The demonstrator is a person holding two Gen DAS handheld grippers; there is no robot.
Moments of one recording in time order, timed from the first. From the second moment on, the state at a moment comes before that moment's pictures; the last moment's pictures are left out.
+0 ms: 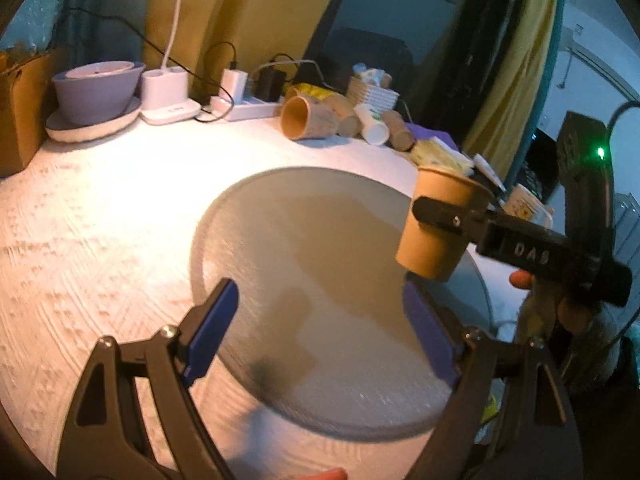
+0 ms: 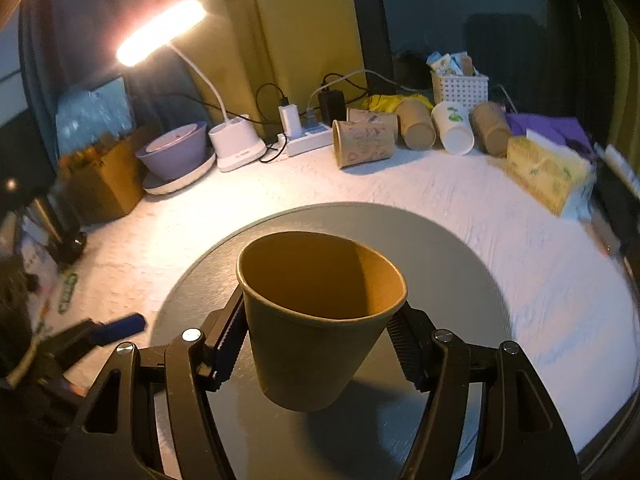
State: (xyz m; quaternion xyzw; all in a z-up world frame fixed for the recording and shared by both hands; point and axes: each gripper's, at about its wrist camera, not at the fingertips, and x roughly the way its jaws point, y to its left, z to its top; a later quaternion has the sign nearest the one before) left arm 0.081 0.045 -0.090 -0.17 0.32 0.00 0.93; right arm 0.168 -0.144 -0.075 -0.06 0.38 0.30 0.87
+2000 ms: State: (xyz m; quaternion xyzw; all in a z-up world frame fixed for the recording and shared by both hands) left arm 0.041 -0.001 -0.055 -0.11 0.30 0.00 0.95; right arm 0.088 -0.183 -0.059 -0.10 0.34 0.26 0.90
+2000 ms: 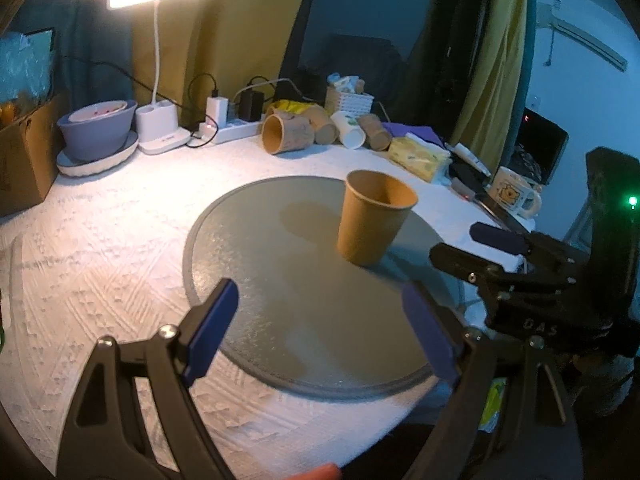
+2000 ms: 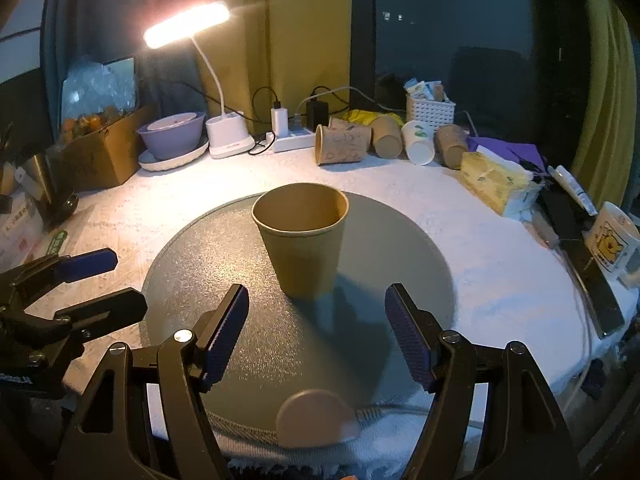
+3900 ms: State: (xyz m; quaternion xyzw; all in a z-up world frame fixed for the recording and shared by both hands) left arm -0.018 -0.032 0.047 -0.05 0.12 -0.01 0.99; right arm 0.025 -0.225 0.043 -0.08 0.21 0.27 0.94
